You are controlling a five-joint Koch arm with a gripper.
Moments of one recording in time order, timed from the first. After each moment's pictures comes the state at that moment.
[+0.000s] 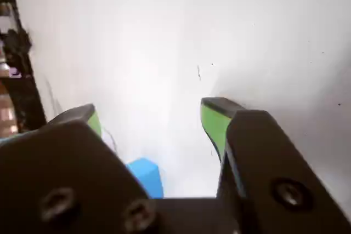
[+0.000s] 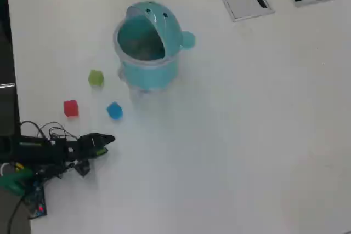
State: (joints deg) arm -1.1 131.2 177.5 -4.6 -7.2
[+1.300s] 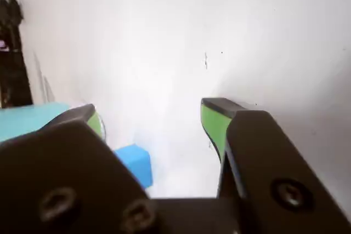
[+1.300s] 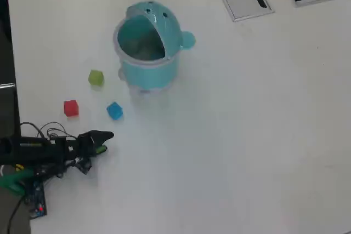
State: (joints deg) arm -4.2 131.2 177.5 -5.0 -11.8
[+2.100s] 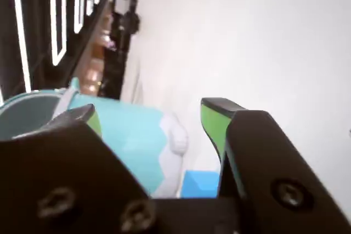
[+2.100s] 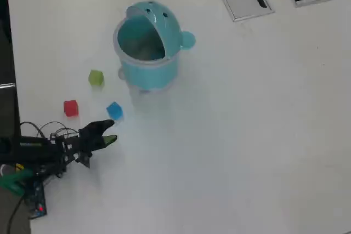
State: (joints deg) arm -3.4 131.2 177.5 -34.2 -20.2
